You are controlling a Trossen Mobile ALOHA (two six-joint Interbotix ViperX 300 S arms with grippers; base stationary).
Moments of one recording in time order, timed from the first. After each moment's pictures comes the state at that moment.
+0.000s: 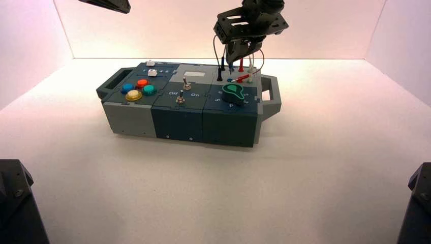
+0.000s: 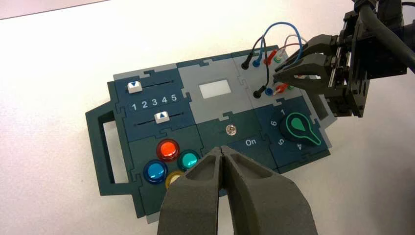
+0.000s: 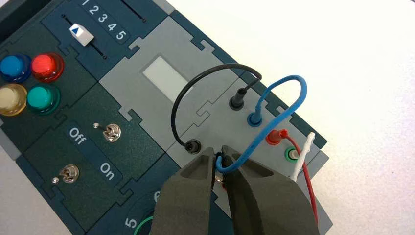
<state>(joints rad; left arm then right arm) -0.33 -0.61 0.96 -0.45 0.53 0.37 0.61 0.10 0.63 0.11 0.24 -0.10</state>
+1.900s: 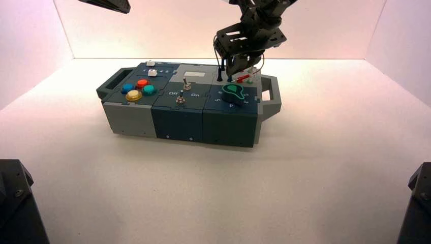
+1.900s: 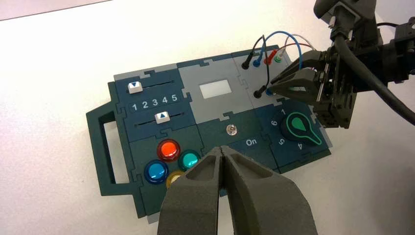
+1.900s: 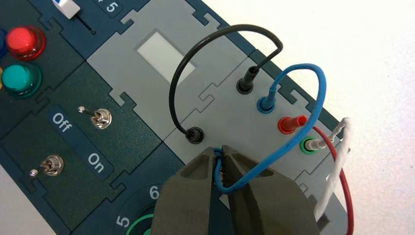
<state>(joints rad) -0.33 -0.61 0.96 -0.45 0.52 0.37 0.62 0.16 0.65 0.11 0.20 -0.10</state>
